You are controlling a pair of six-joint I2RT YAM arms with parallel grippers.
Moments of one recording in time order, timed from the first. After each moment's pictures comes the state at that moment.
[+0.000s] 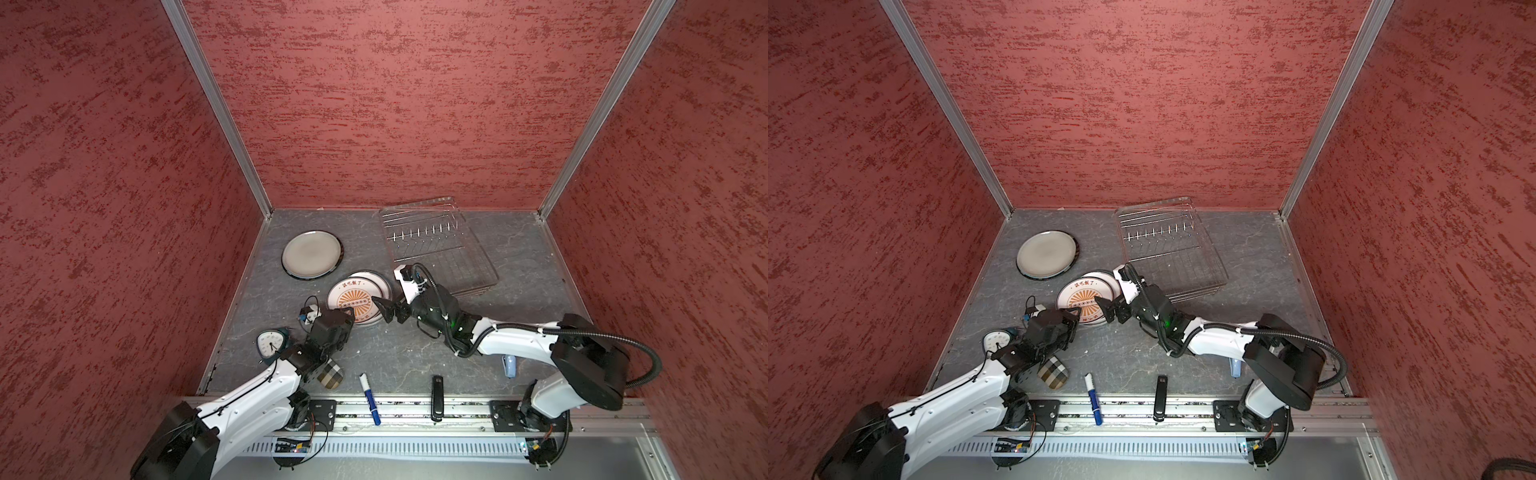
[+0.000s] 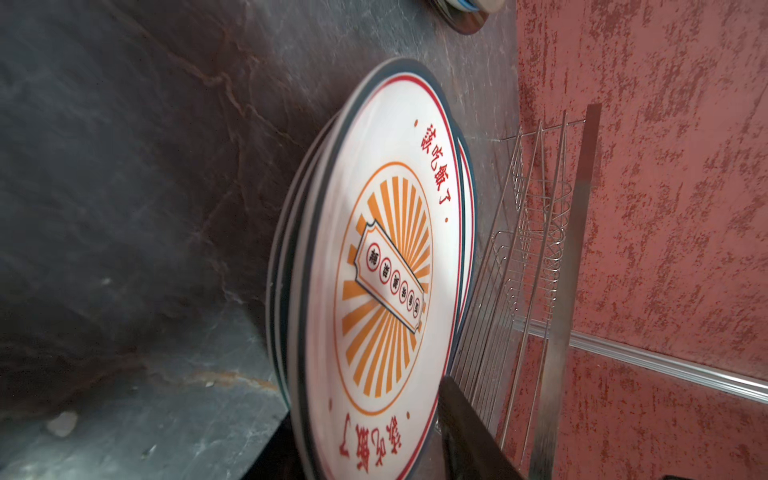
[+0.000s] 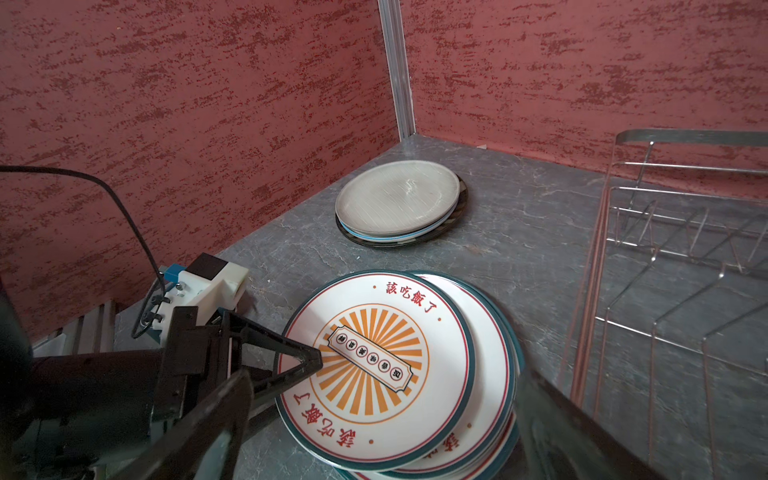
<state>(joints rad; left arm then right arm) -0.60 0.86 0.21 0.03 -0.26 -1.57 0.96 1.55 0.73 0.64 0.06 0.24</state>
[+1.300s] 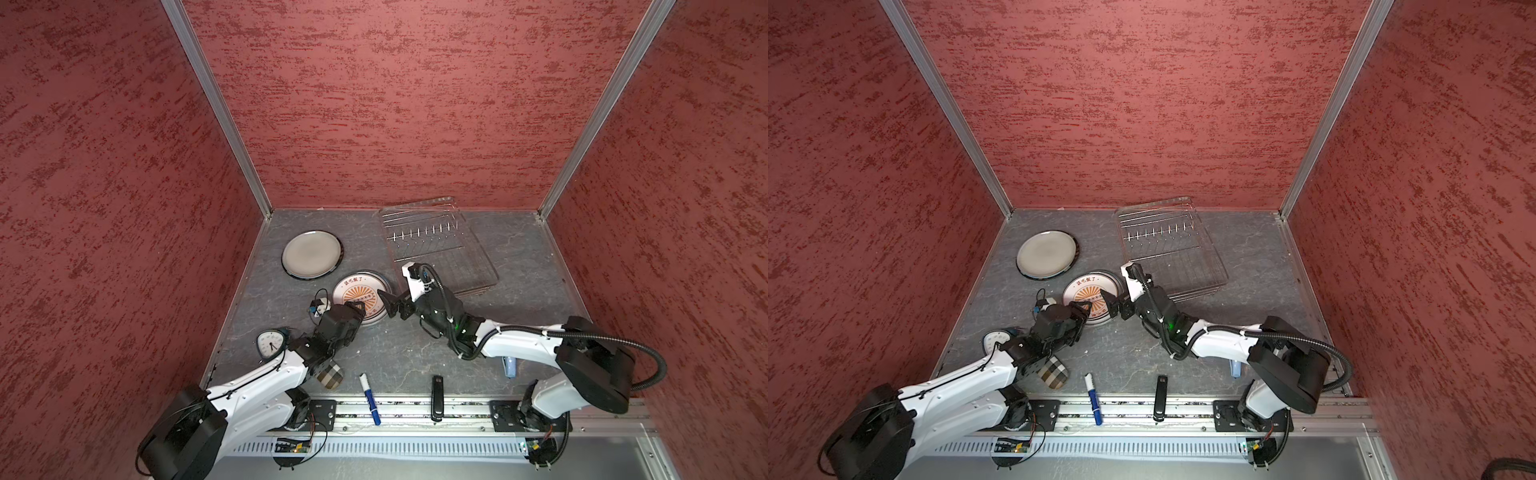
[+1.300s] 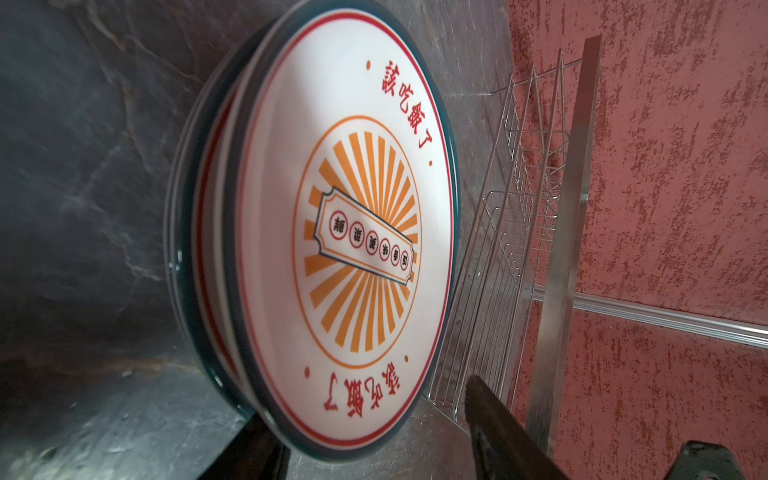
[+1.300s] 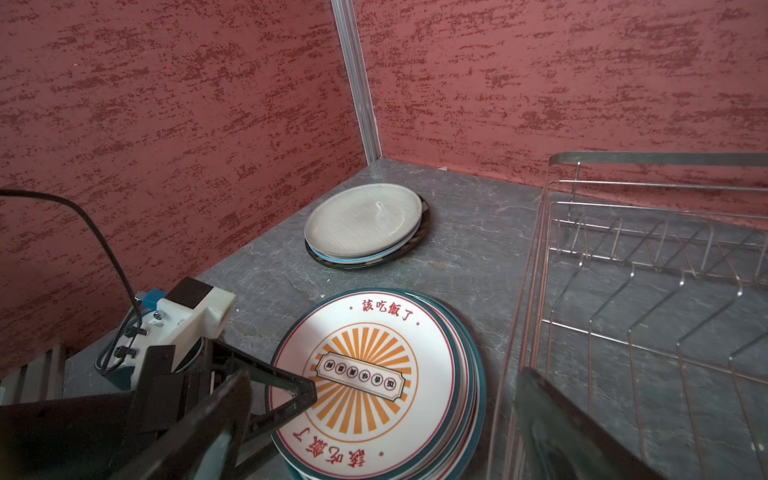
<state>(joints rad) -0.65 0.98 0.28 0.07 -0.22 -1.52 0.96 1.52 0.70 0.68 0.17 0.25</state>
